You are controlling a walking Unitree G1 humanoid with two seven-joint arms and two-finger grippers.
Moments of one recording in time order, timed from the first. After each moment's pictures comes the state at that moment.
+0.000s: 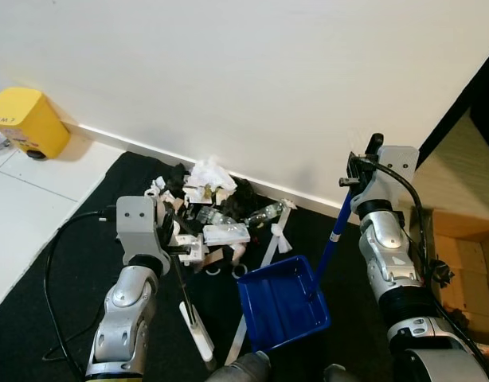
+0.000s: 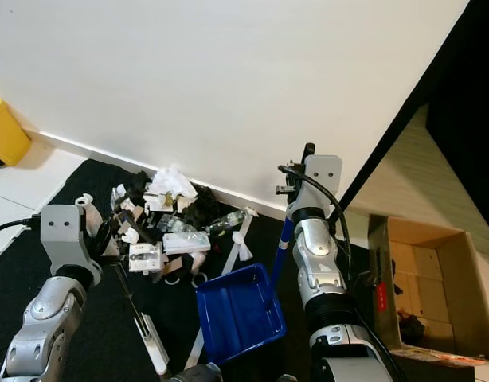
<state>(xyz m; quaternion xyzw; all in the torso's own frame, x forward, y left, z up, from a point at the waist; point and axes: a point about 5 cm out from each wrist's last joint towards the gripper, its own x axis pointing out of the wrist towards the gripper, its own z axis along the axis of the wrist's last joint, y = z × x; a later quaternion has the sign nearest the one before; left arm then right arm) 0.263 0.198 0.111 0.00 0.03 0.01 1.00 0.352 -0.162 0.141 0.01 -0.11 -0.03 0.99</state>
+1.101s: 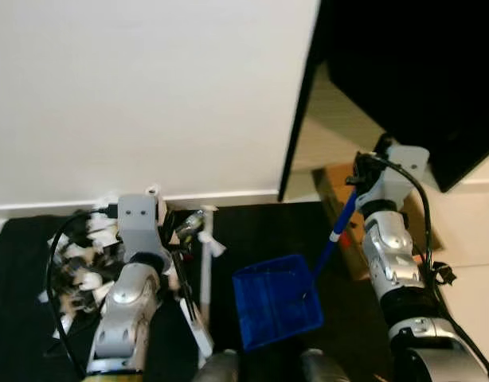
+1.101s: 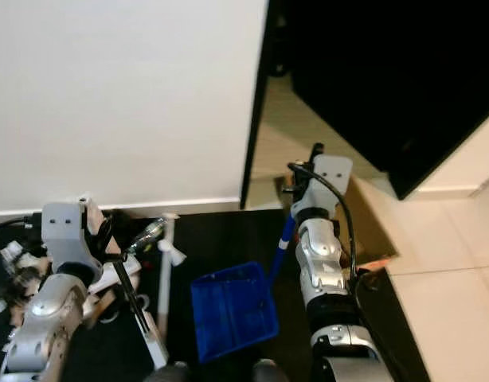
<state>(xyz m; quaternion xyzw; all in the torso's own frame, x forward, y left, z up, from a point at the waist) 0.267 0.196 0.115 0.00 0.03 0.00 1.00 0.352 -0.168 0.142 0.01 -0.11 -0.04 0.99</state>
